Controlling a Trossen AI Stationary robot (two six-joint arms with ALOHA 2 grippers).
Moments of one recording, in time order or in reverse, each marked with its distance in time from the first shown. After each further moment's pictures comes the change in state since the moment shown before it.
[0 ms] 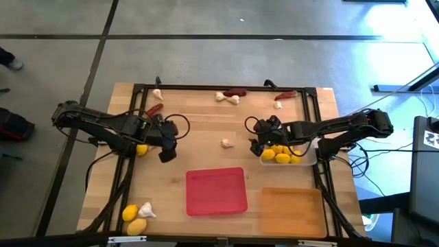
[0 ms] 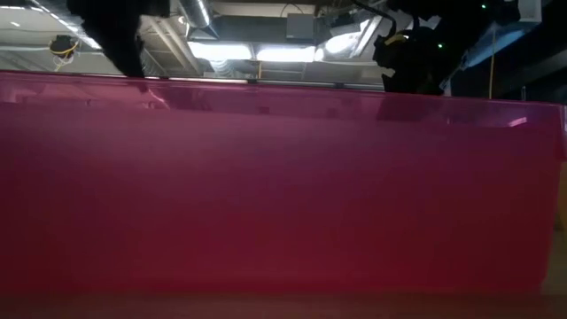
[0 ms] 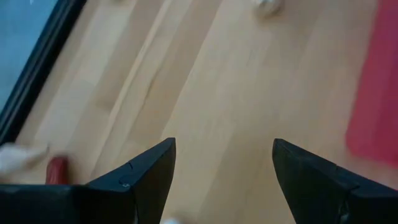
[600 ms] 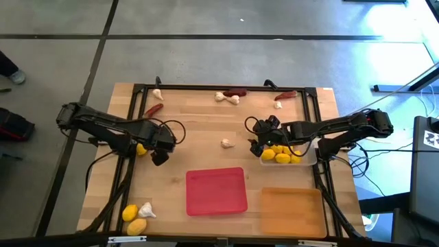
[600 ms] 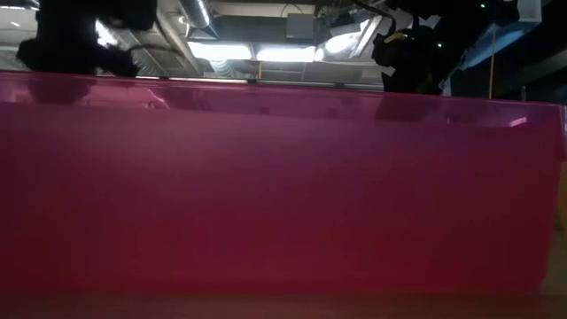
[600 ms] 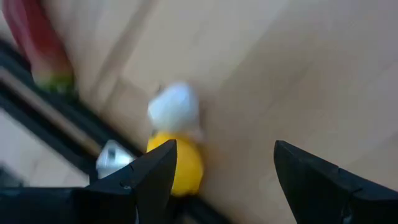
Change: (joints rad) left arm 0.064 0.103 -0.140 -0.257 0.260 -0.291; right arm -0.001 0.000 -0.001 0.016 -0.011 -0.032
